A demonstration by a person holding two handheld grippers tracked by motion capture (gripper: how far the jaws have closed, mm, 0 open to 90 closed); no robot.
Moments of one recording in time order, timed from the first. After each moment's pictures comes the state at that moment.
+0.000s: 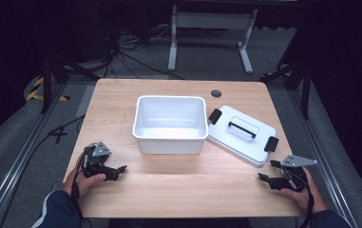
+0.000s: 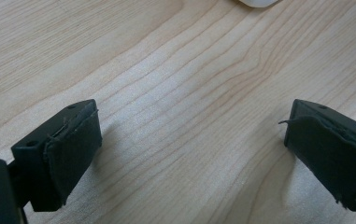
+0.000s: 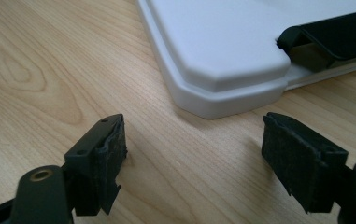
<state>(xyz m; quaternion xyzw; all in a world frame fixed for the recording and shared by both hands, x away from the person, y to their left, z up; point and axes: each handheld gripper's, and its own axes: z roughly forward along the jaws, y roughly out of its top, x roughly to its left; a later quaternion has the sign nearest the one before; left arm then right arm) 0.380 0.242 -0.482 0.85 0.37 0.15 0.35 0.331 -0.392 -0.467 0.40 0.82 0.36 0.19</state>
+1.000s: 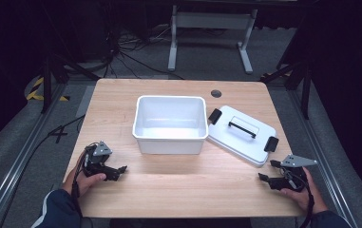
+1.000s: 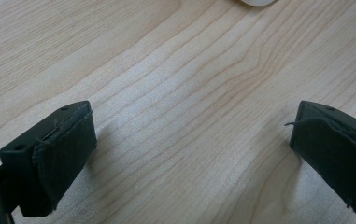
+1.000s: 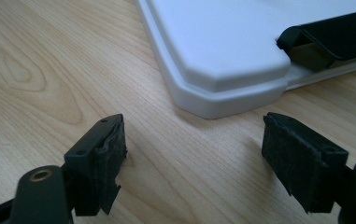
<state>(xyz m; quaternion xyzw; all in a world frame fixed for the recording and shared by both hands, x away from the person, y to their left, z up) 0.383 0.241 -0.483 0.85 0.37 0.14 0.34 0.331 -0.392 -0.467 0.40 0.82 0.36 0.19</state>
